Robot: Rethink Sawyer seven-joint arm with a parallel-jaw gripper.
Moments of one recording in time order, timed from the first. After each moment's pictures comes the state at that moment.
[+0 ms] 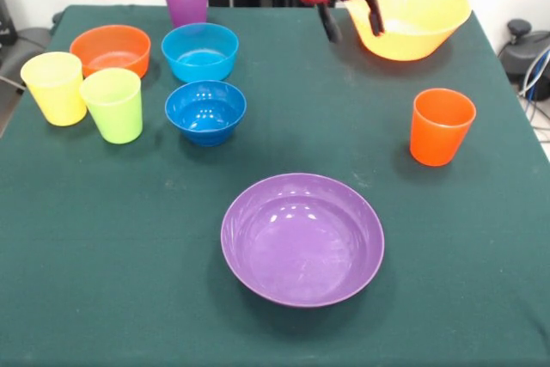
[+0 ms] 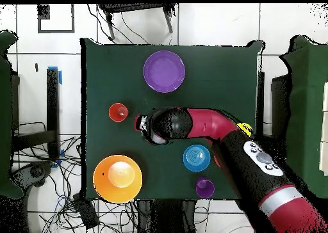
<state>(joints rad) -0.73 -0.64 0.67 1.87 -0.27 0.70 2.00</state>
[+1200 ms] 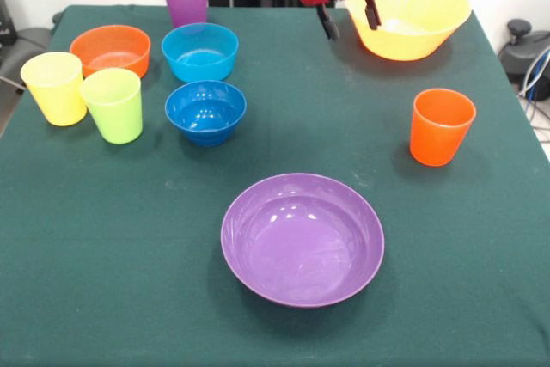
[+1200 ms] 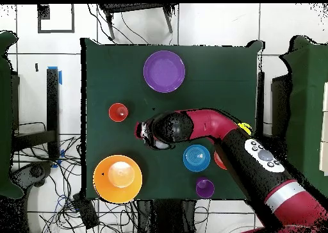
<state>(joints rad) -0.80 -0.56 0.78 1.88 -0.43 0.73 1.99</state>
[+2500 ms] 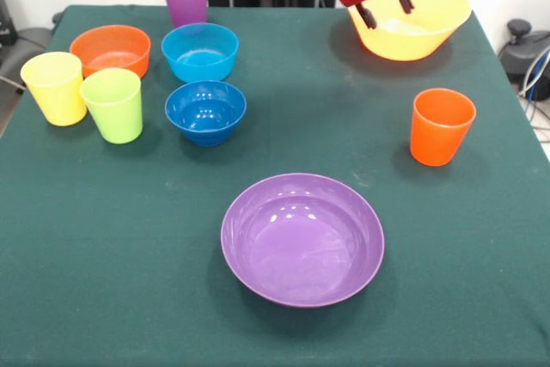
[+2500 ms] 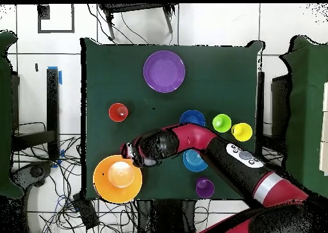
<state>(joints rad) -0.83 -0.40 0.86 1.99 -0.50 0.70 1.99</state>
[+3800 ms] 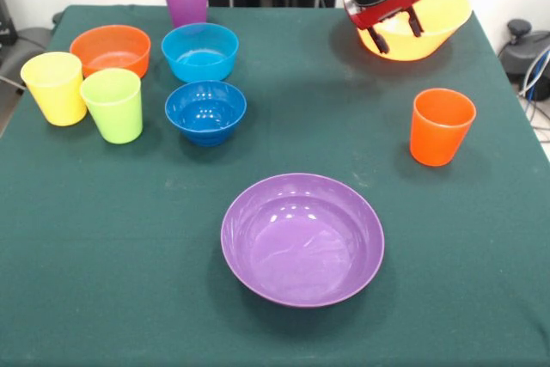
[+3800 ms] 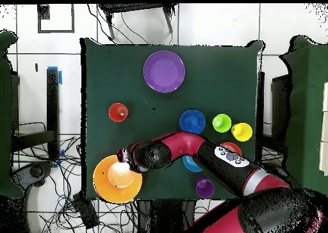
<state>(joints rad) -0.79 -0.30 0.80 1.99 -0.66 0.49 1.99</state>
